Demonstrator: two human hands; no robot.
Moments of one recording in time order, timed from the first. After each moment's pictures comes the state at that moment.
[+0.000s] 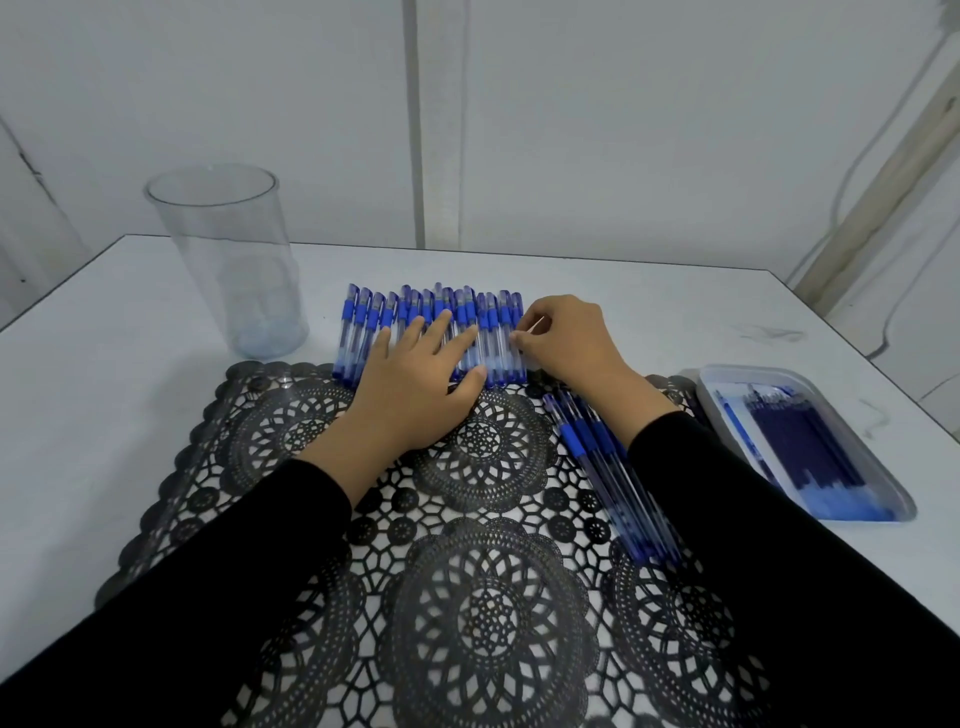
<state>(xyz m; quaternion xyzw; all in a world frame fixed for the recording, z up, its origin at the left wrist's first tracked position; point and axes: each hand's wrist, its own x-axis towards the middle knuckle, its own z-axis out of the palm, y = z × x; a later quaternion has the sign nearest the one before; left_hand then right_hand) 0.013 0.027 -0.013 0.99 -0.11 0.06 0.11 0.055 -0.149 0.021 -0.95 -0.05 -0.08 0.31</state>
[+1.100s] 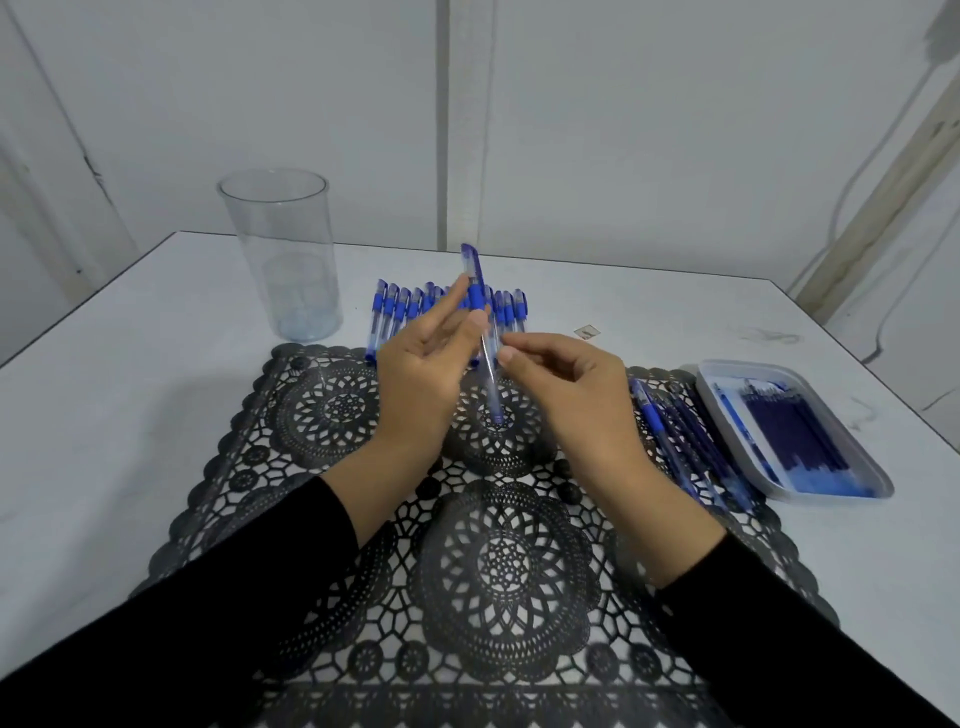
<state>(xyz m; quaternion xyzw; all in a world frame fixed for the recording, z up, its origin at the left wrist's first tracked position) -0.059 0.011 0.017 0.63 -0.05 0.22 0.74 -0.074 -0.121 0.036 -0.72 -0.06 -0.09 0.69</state>
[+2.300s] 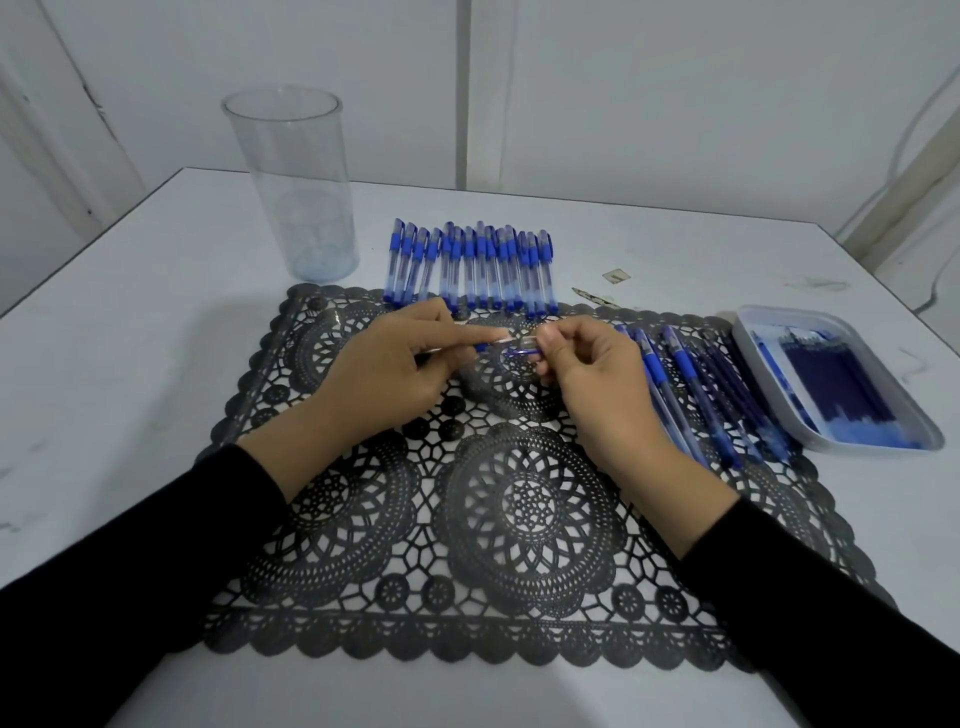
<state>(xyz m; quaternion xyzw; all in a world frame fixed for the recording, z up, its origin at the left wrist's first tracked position) -0.064 0.082 -0.014 0.87 -0.27 0.17 0.38 -0.077 -0.121 -0.004 -0.76 -0.02 -0.07 0.64</state>
